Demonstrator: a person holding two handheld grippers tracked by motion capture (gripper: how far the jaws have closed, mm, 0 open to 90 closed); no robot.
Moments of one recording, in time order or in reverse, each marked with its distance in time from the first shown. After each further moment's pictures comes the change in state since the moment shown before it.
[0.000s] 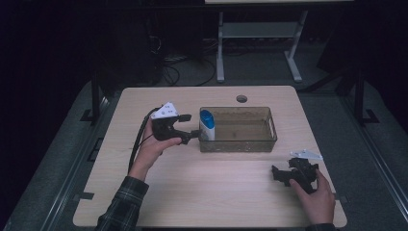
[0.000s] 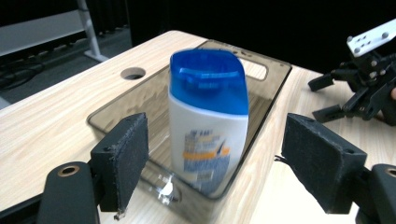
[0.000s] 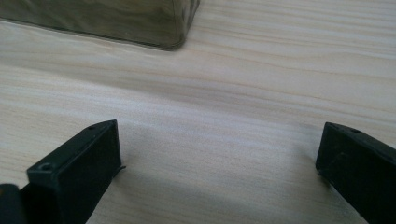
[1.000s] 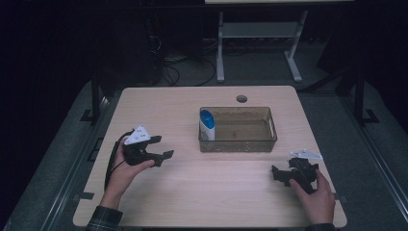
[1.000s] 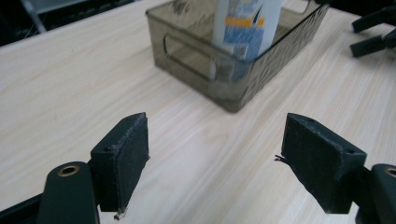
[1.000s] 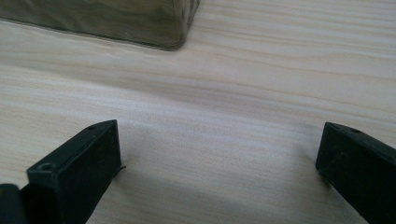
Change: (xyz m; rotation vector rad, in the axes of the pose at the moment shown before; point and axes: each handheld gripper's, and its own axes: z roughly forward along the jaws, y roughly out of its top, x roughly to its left) left arm -0.010 -0.071 -0.069 0.118 0.169 -0.060; right arm 0.000 0.000 0.000 0.000 -0.001 0.001
